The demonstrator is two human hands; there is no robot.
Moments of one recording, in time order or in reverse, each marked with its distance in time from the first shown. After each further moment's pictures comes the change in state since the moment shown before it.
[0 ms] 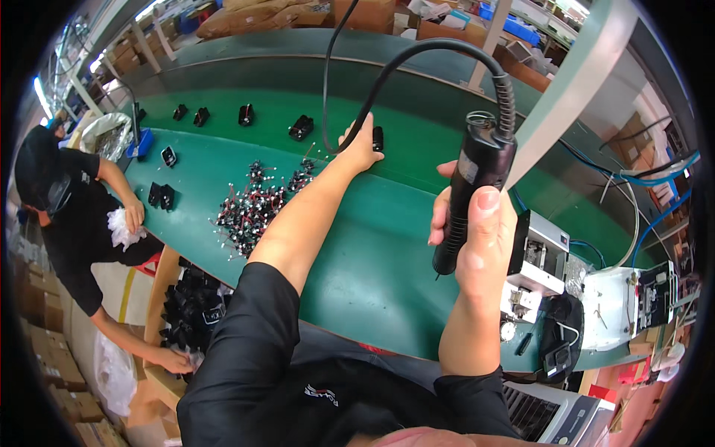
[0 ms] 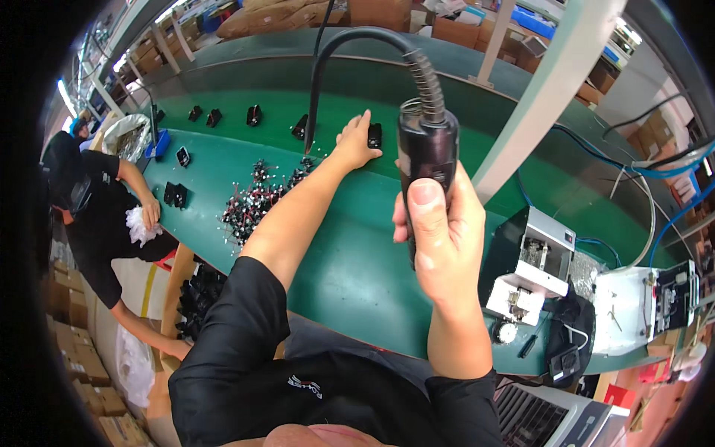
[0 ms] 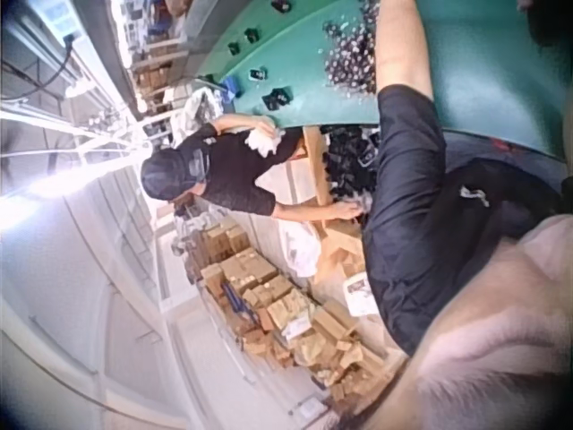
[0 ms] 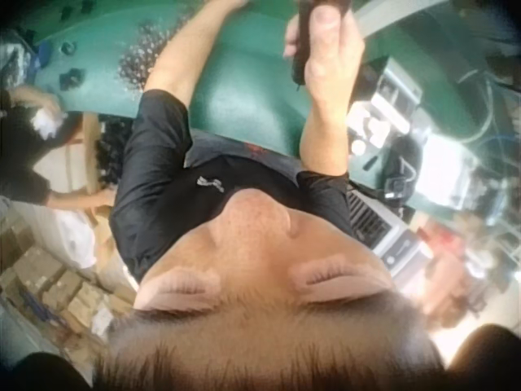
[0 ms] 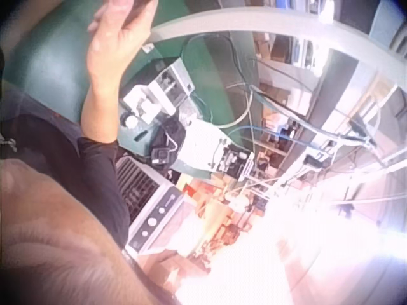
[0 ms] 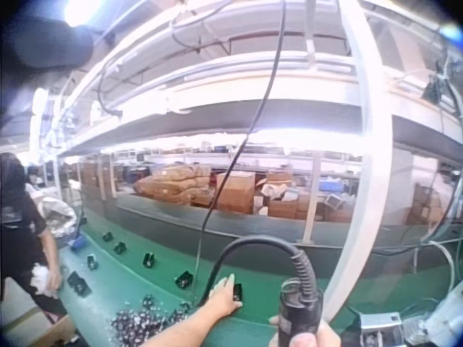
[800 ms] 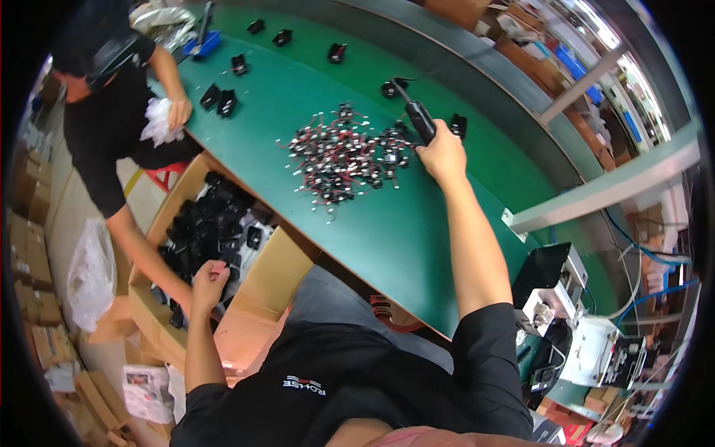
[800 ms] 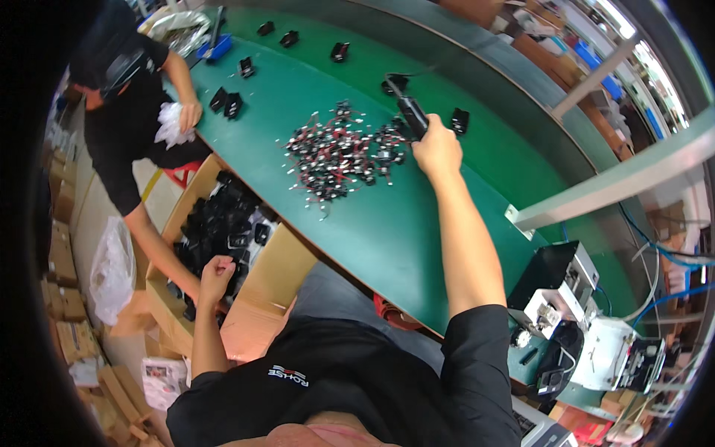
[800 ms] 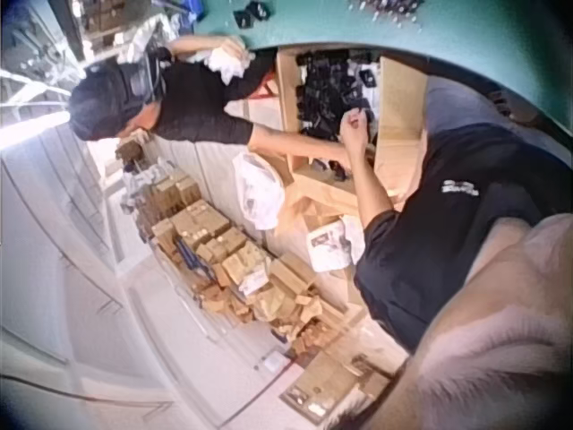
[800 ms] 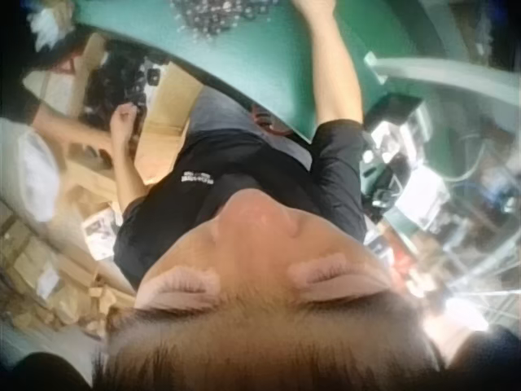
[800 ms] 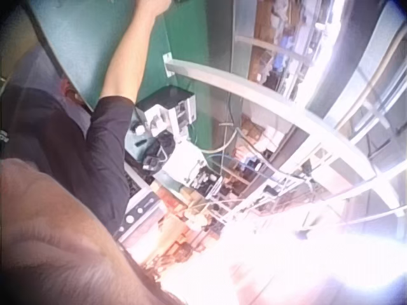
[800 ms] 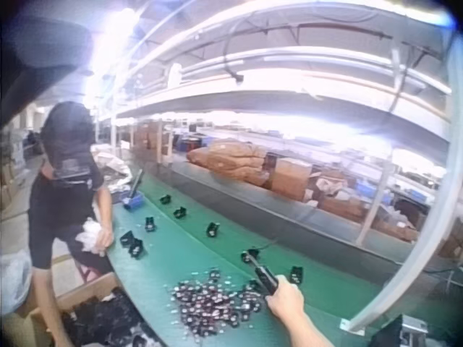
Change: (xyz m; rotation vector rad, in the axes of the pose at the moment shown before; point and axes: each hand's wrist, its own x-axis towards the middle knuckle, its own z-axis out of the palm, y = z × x) left_hand -0.535 -0.256 -0.100 -0.380 0.286 -0.788; right_hand 0.088 0.197 0.100 -1.289 -0.292 0.079
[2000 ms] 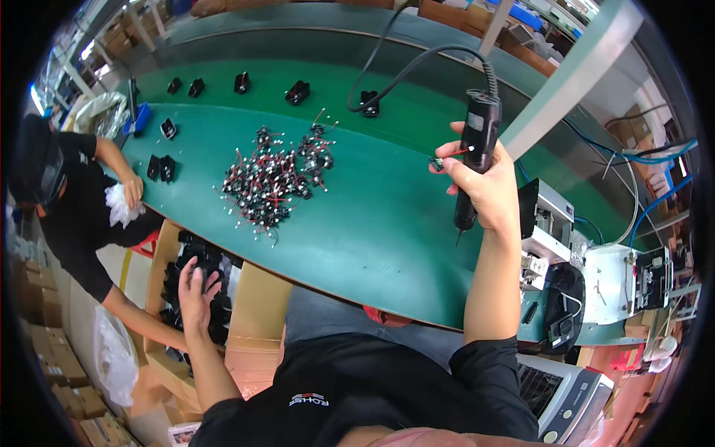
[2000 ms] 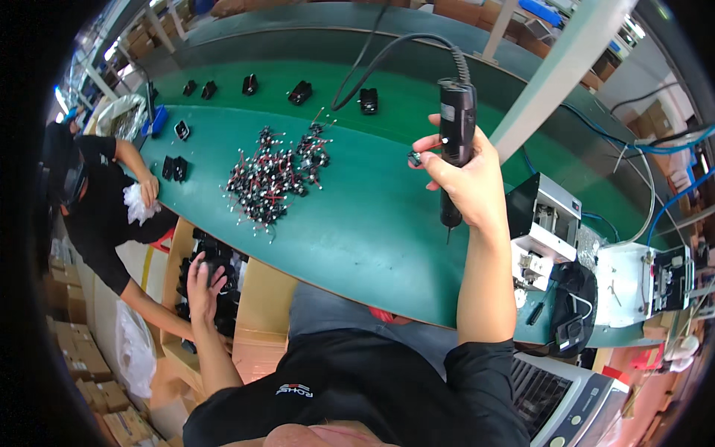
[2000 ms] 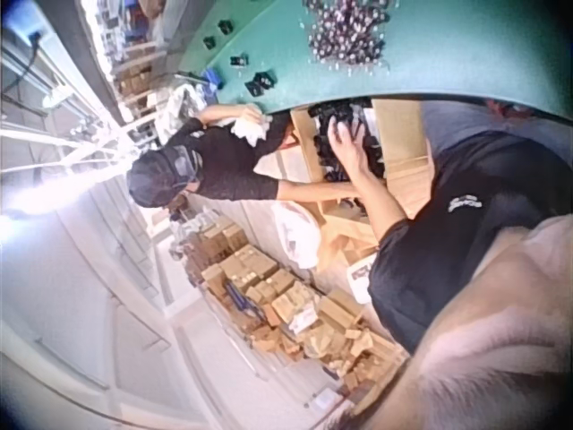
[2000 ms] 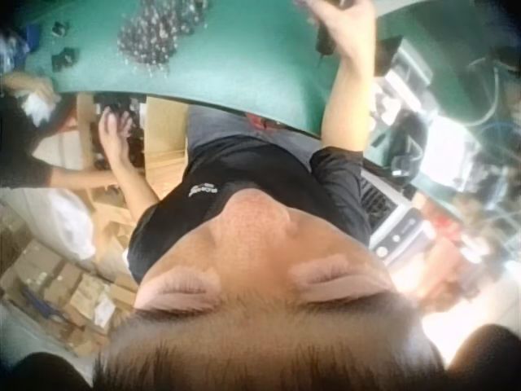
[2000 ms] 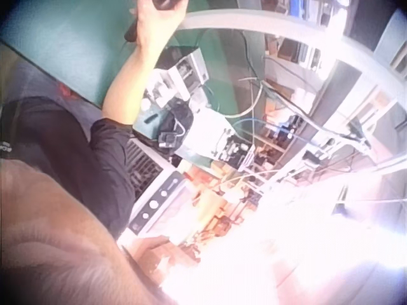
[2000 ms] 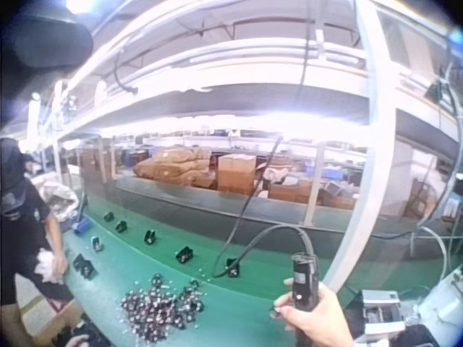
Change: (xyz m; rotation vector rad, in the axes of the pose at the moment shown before) left_hand 0.034 0.148 0.029 -0.755 -0.021 -0.081; right_hand -0.125 0.077 -0.170 1.058 0.107 0.152
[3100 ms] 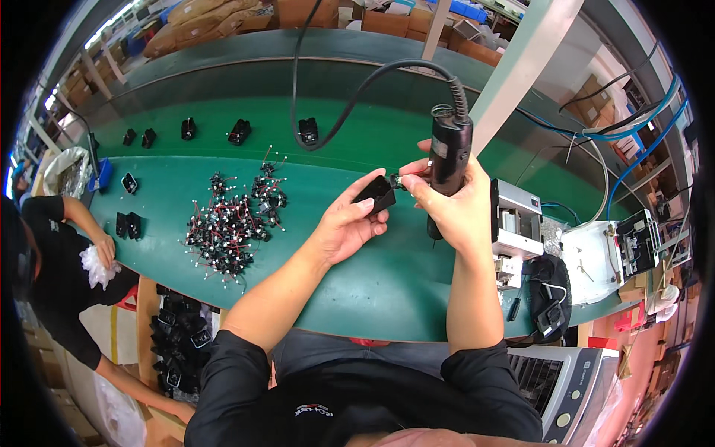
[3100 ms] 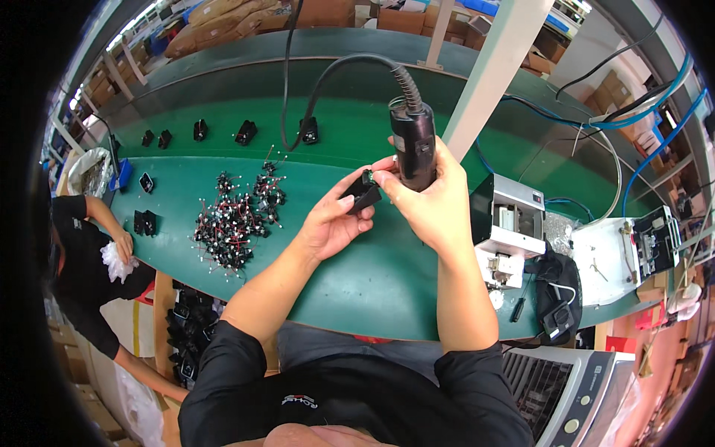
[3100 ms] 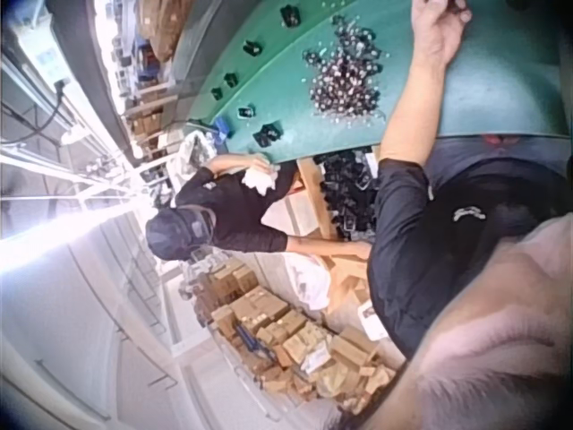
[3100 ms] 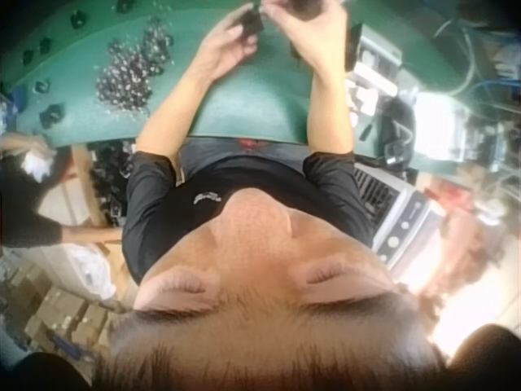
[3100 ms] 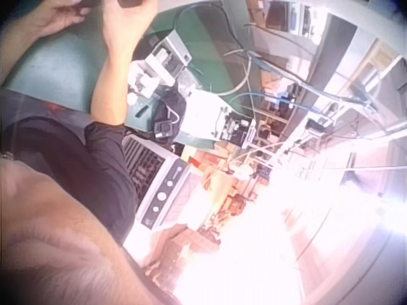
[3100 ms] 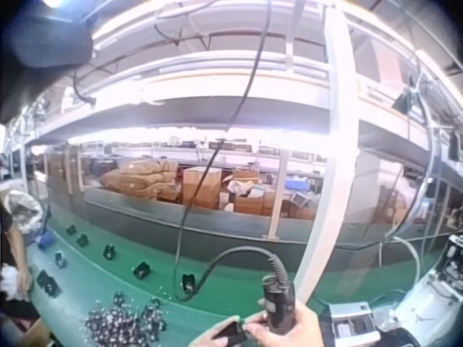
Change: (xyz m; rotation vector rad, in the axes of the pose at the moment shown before) left_hand -0.024 0.001 0.369 -0.706 -1.406 -0.505; right_hand -0.008 -0.011 -0.003 -0.043 0.158 -0.102
